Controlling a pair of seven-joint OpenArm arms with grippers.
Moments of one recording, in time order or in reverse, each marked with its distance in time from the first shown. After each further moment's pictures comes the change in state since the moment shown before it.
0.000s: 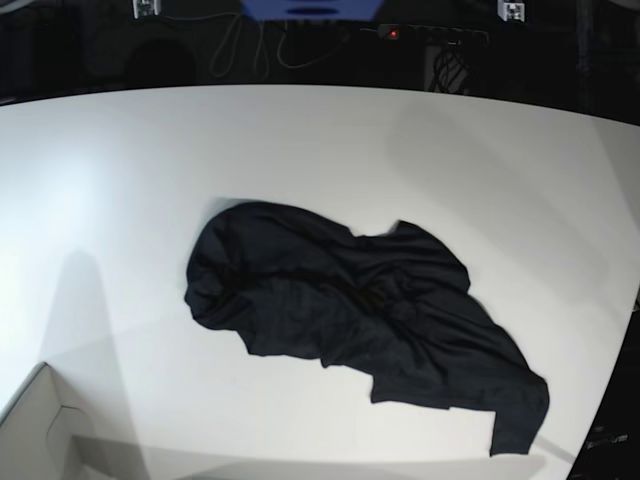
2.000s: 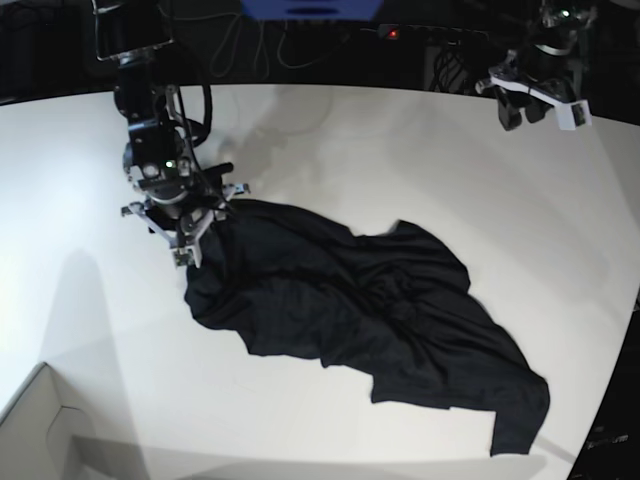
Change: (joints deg) left arm -2.6 8.3 -21.2 38.8 -7.3 -0.5 18.1; right arm 48.5 -0.9 -12.3 7.8 -0.2 -0.1 -41.7
